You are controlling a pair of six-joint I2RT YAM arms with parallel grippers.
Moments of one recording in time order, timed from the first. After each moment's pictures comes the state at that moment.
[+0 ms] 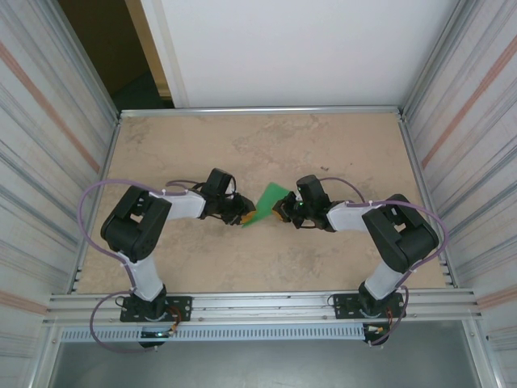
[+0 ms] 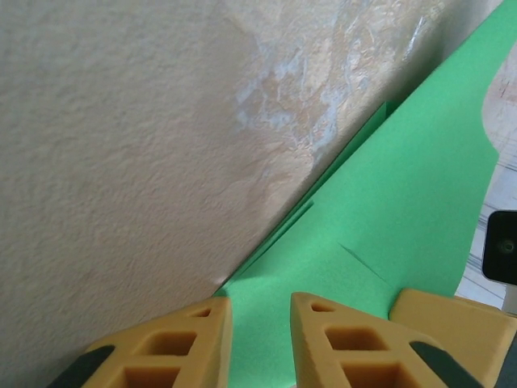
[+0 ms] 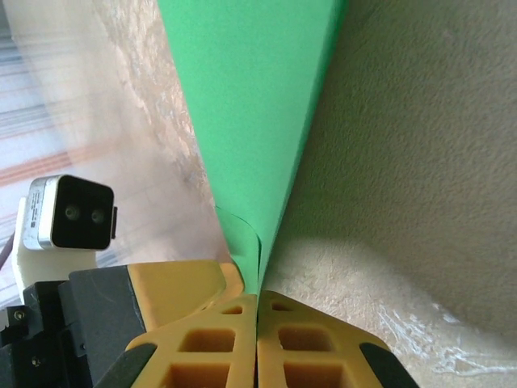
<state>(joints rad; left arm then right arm) -0.53 1.80 0.86 -0.03 0.54 -1.11 0.57 1.66 0.66 0.26 -0.39 1.34</state>
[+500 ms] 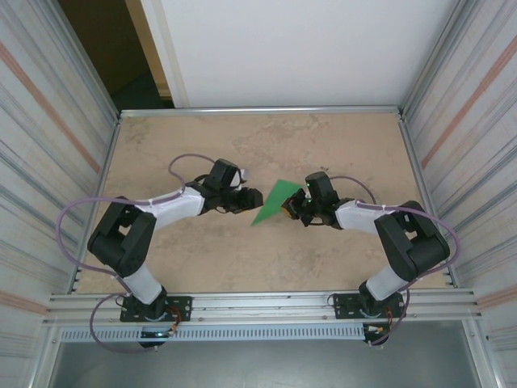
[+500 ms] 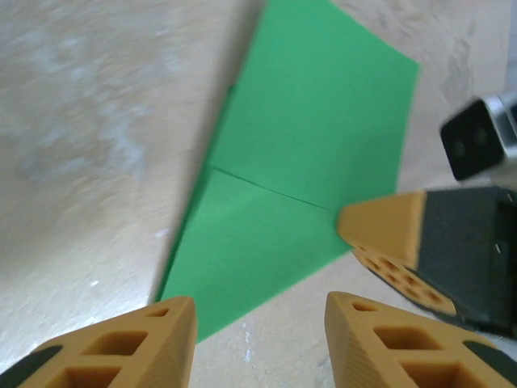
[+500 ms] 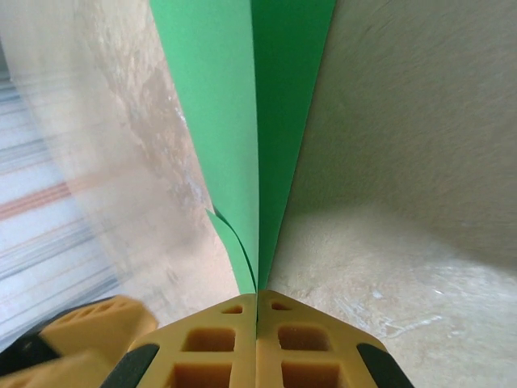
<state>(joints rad) -0.61 1.66 0.97 -0.18 0.41 -0.66 0.49 1.57 0.66 0.11 -0.38 1.33</state>
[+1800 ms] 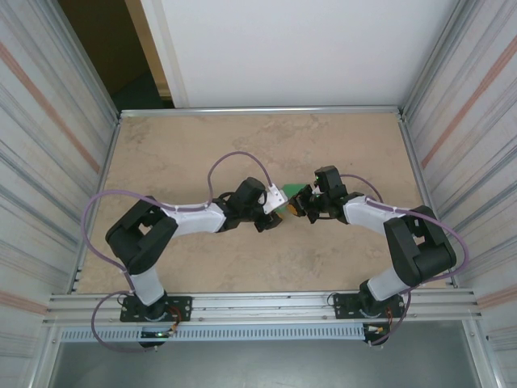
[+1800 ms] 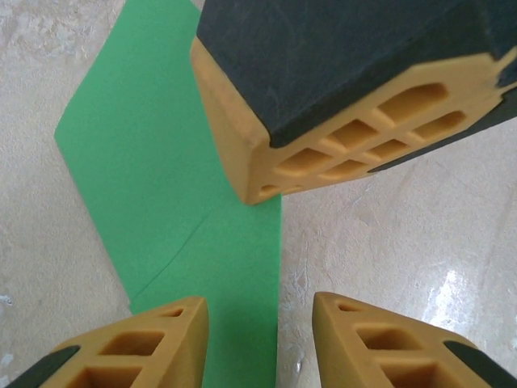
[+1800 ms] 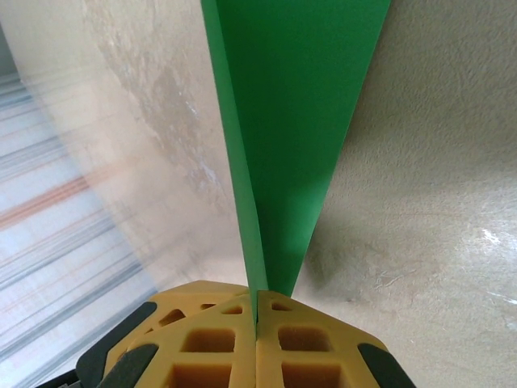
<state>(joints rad) -0.83 1.76 0.92 0.09 0.20 0.22 0.42 1.52 0.71 -0.03 -0.50 1.33</state>
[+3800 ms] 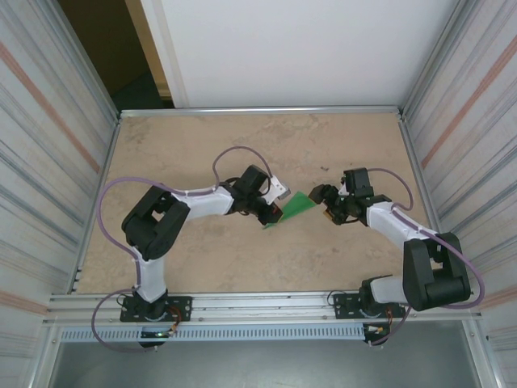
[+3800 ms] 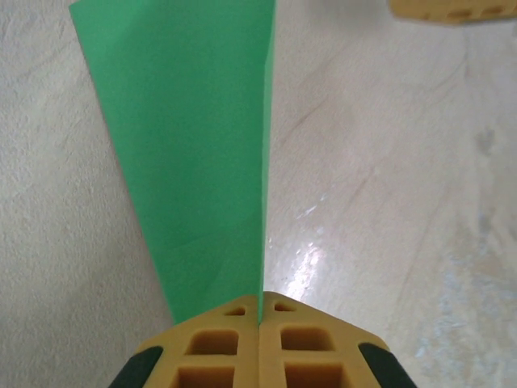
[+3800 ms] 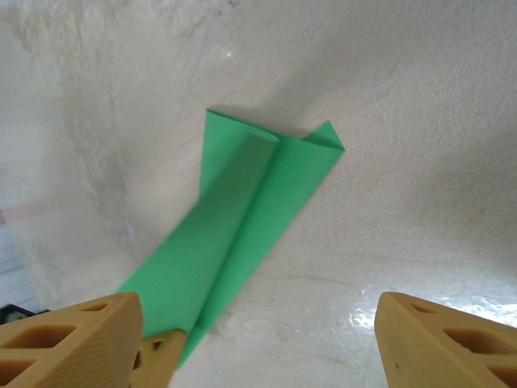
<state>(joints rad) -0.74 1.91 1.15 -0.19 0.51 0.01 0.20 1.33 0.65 -0.27 -0.38 0.89</state>
